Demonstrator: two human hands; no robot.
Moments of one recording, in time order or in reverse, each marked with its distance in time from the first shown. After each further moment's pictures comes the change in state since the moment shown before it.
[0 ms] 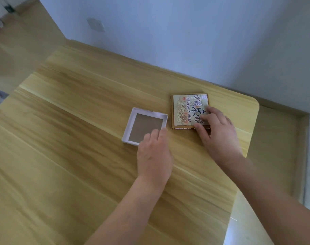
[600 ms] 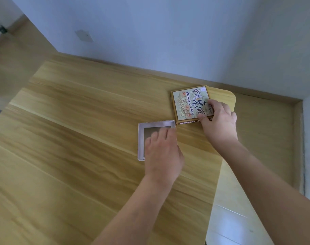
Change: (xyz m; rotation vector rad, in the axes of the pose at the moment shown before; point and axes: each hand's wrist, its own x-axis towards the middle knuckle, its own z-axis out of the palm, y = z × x) left_hand -0.004 0.063 0.017 0.042 0.035 0.158; right_hand 0.009 0.034 -0.034 0.183 0.060 0.363
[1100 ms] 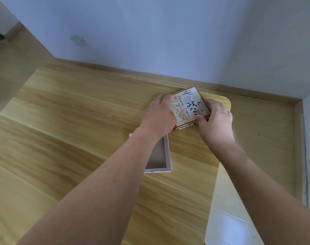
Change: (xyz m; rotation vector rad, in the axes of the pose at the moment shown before) left_hand 0.132 -0.003 0.005 -0.251 -0.353 -0.010; right_hand 0.022 -0.001 -0.004 0.091 0.008 0.021
